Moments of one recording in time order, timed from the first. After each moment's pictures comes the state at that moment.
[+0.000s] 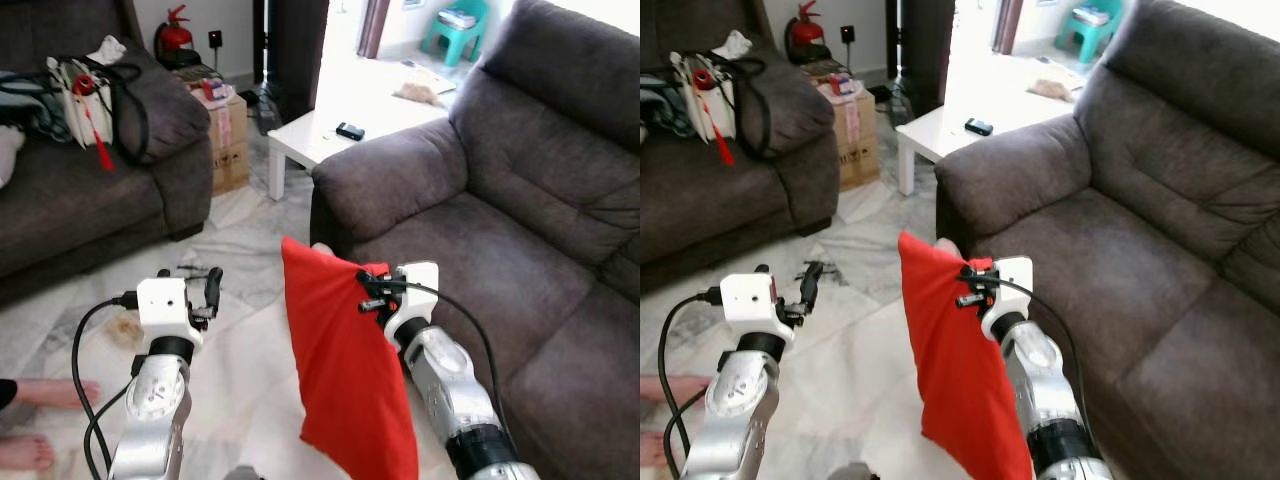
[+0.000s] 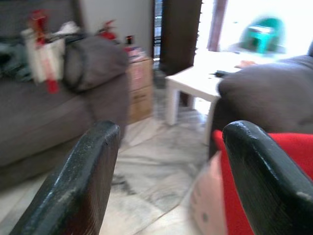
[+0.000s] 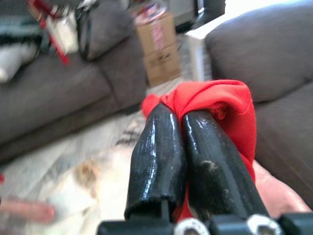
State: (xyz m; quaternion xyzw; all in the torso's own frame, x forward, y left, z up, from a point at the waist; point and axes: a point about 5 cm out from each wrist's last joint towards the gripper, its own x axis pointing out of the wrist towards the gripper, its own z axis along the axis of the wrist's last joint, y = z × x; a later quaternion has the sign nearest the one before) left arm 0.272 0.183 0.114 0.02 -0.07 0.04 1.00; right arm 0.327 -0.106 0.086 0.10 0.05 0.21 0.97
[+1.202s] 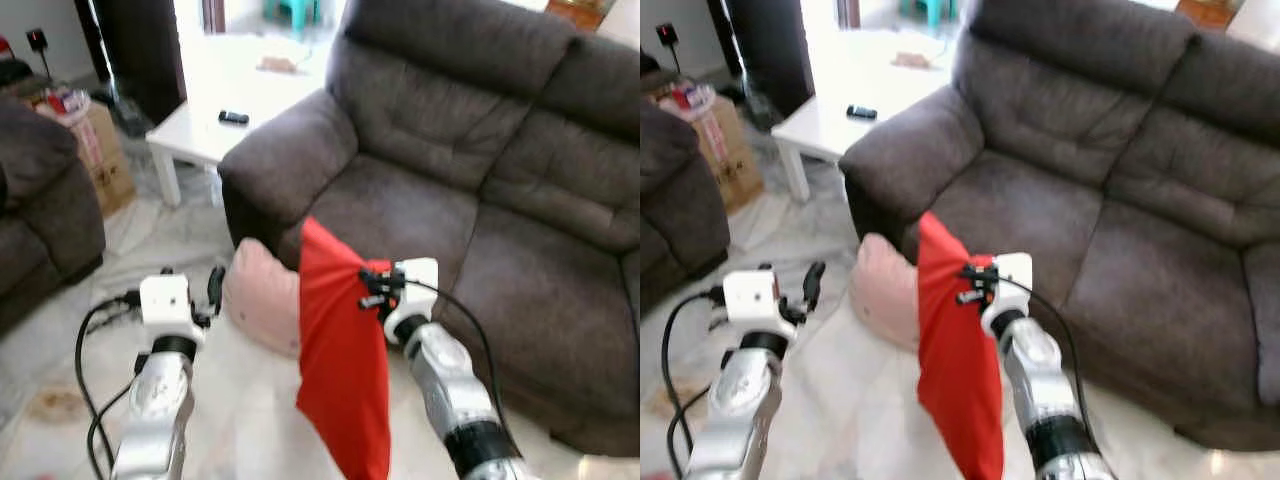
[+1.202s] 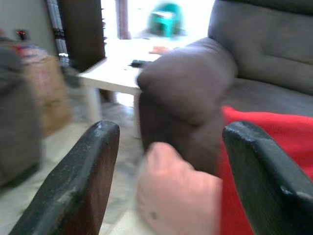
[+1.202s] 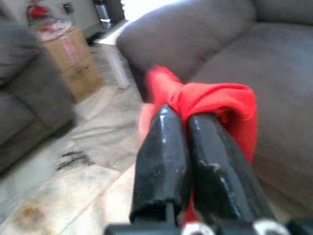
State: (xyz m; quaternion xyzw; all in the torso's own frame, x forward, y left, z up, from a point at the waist) left arm 0.273 0.178 0.114 0.01 -0.07 0.04 1.00; right arm 0.326 -0.114 0.079 0.08 0.07 0.18 0.98
